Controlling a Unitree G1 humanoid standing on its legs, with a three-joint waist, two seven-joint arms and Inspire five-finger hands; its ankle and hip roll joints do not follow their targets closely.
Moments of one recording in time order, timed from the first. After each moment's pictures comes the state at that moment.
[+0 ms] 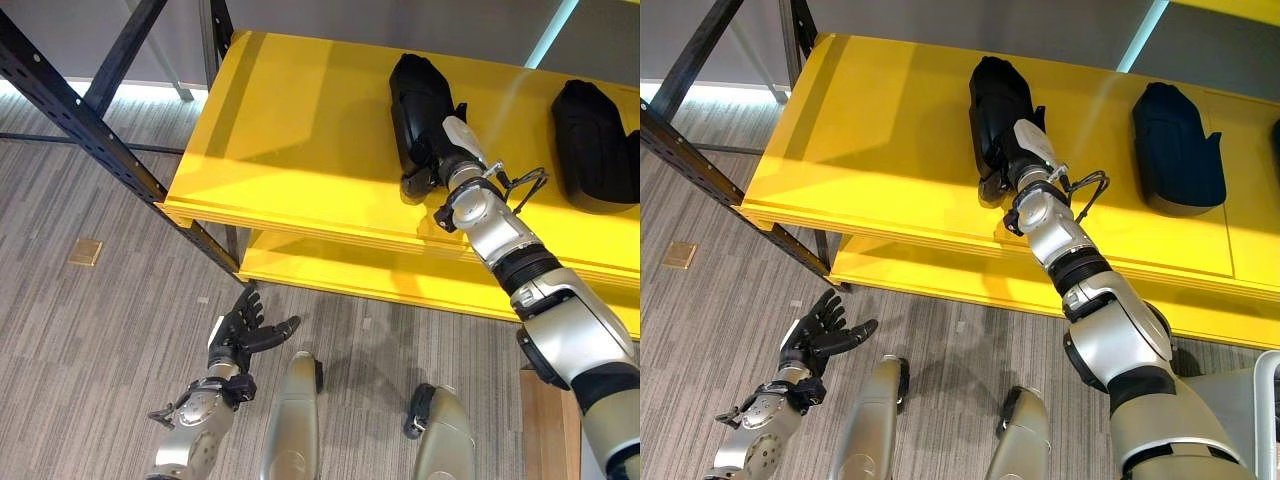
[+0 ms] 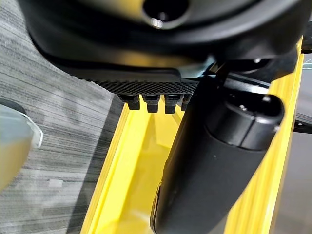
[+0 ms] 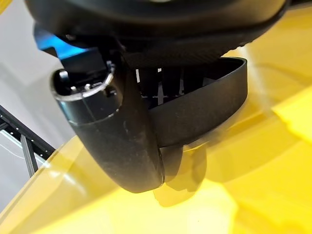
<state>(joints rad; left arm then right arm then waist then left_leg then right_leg) 0.08 0.45 -0.18 0.14 -0.66 -0.05 0.17 -1.19 -0.45 0.57 0.94 -0.10 0.13 -0.18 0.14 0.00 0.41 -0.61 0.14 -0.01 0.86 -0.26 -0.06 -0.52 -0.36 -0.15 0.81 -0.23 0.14</state>
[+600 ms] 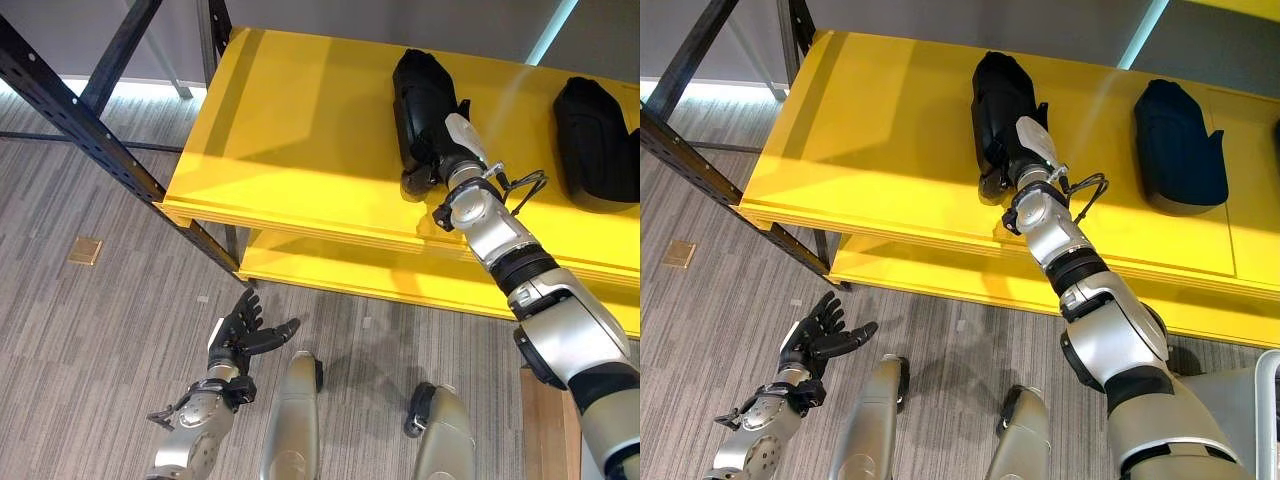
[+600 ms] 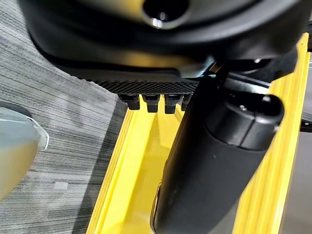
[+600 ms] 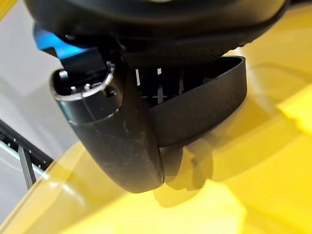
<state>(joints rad) 0.08 0.45 -0.20 0.14 -0.66 -0.05 0.18 -1.19 -0.43 0.53 0.95 -0.10 0.12 -0.23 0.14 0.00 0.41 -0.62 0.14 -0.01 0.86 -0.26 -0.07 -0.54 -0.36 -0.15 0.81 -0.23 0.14</state>
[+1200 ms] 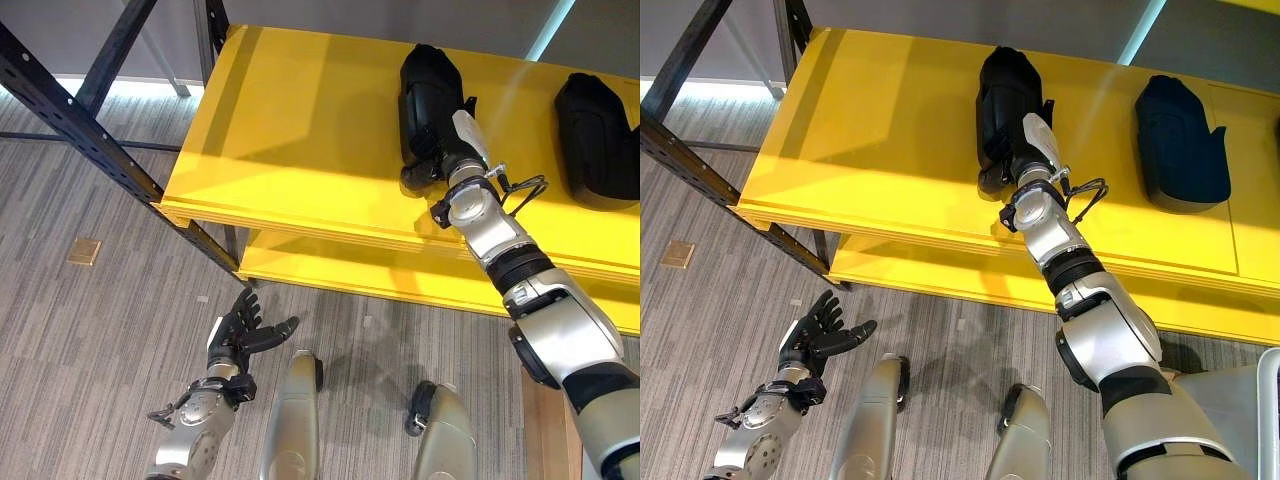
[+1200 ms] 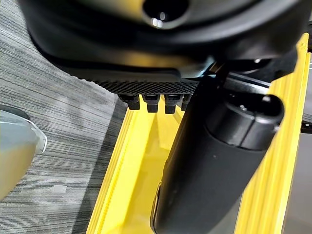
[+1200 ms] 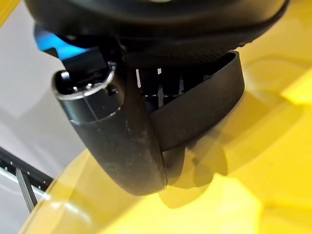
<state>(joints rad) 0.08 0.45 -0.20 0.14 -0.66 -0.05 0.19 -1.19 -0.40 0.47 0.96 -0.03 0.13 -0.26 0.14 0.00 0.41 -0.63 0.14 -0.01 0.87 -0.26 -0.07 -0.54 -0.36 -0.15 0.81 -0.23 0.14</state>
